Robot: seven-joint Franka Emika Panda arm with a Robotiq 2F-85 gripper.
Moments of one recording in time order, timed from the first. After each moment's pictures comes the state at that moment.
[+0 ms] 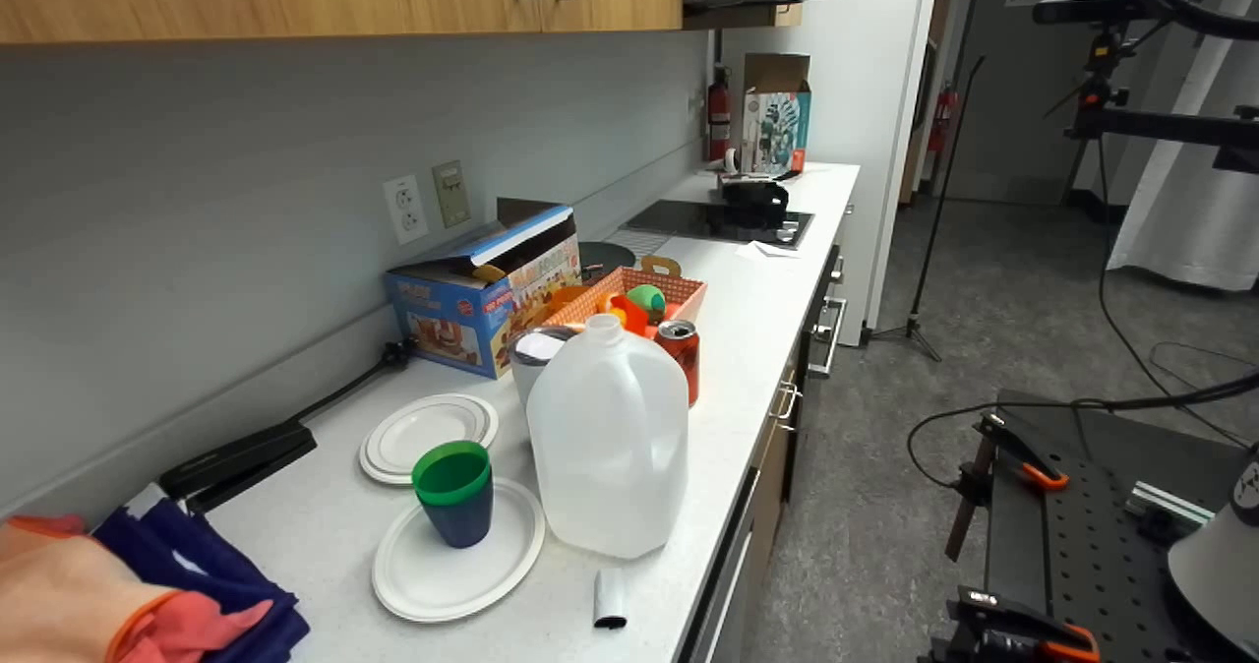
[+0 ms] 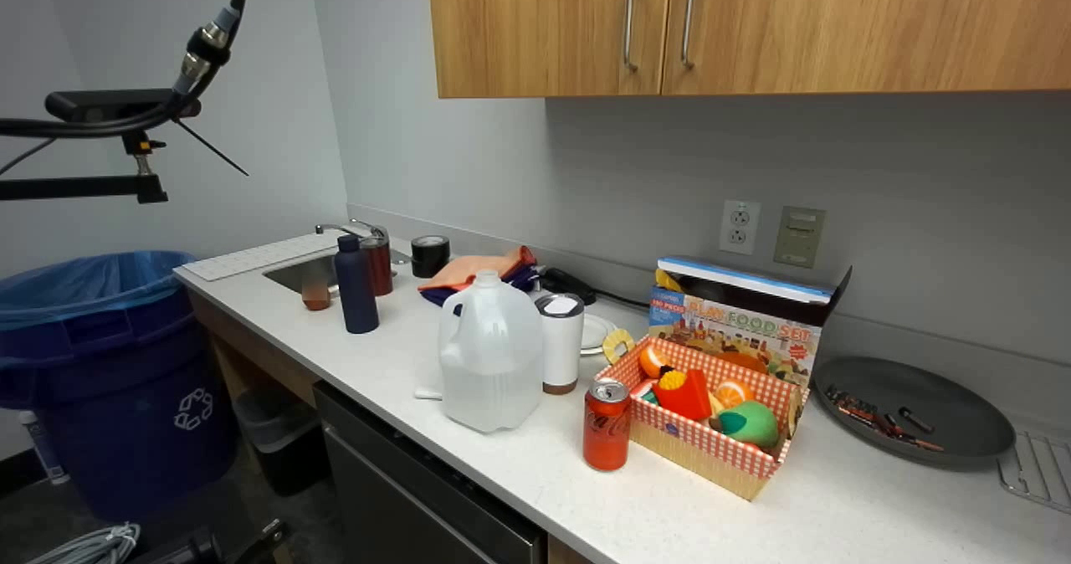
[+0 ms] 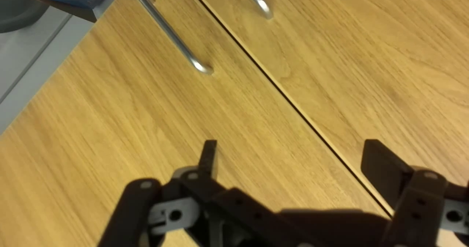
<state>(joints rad) 0.01 -0.28 -0.07 -1.88 0.40 2.73 0.27</state>
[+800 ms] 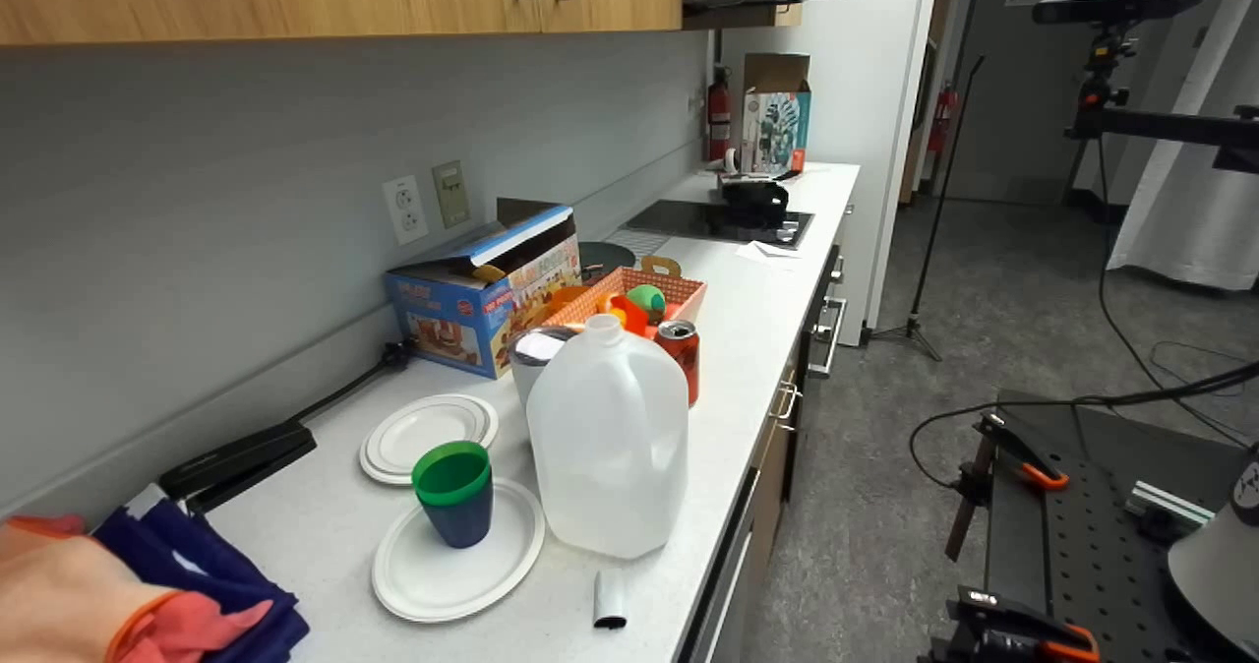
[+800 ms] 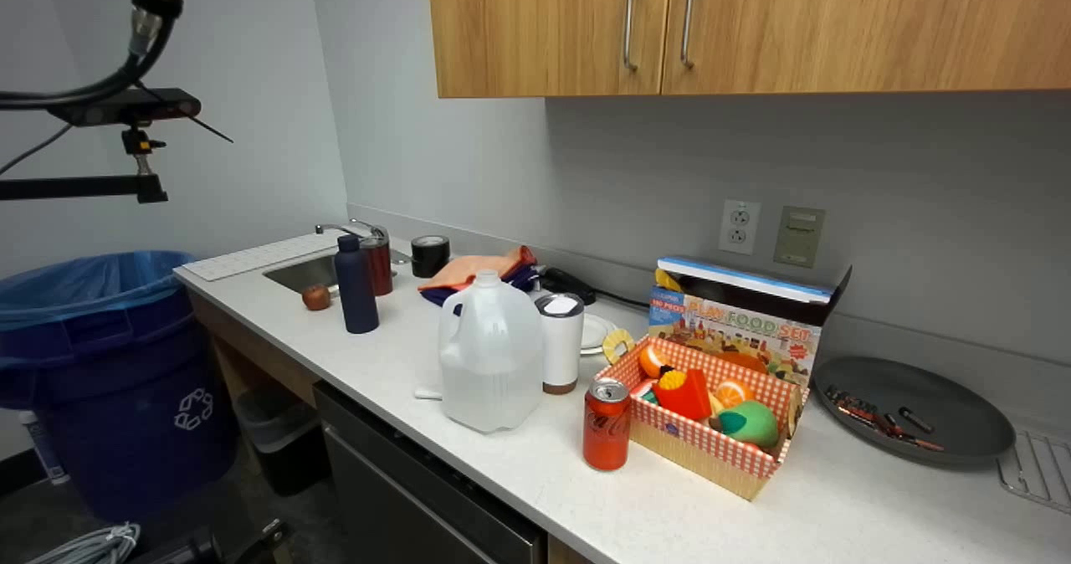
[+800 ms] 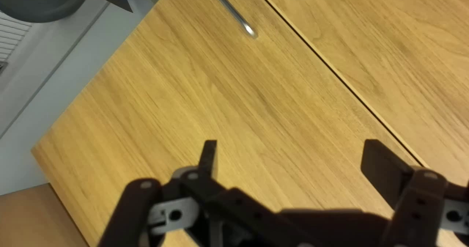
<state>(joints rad) -0.01 -0.46 -0.17 -1.96 0.40 2.59 0.21</state>
